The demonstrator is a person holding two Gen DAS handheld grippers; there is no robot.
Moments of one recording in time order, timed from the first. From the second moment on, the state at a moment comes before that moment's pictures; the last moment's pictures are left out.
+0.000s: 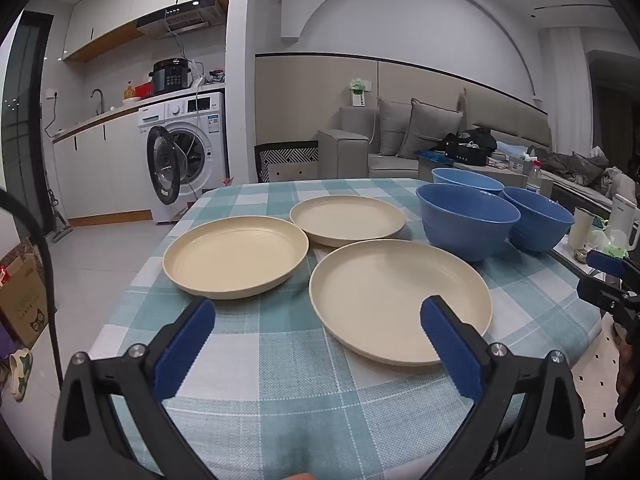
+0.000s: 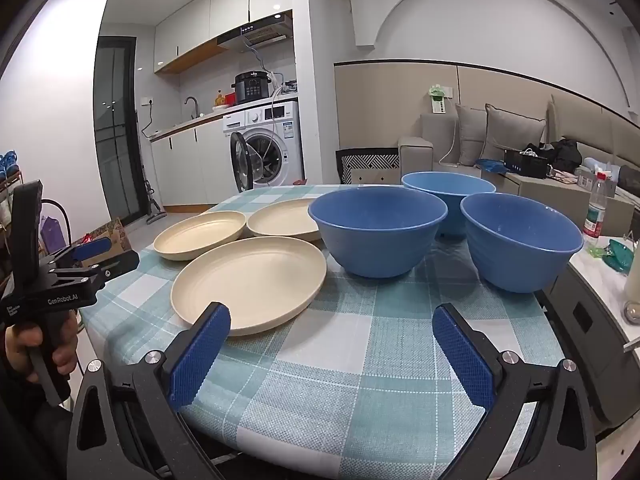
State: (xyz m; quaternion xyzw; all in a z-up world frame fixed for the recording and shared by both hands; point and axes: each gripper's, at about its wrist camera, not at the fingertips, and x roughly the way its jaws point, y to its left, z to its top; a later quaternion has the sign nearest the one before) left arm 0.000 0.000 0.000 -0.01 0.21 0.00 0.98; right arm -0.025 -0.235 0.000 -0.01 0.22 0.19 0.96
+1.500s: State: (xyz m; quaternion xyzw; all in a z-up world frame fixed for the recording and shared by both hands) left arm -0.001 -0.001 0.002 -0.01 0.21 0.00 0.98; right arm -0.024 -0.232 0.000 -0.02 0.22 0.19 0.96
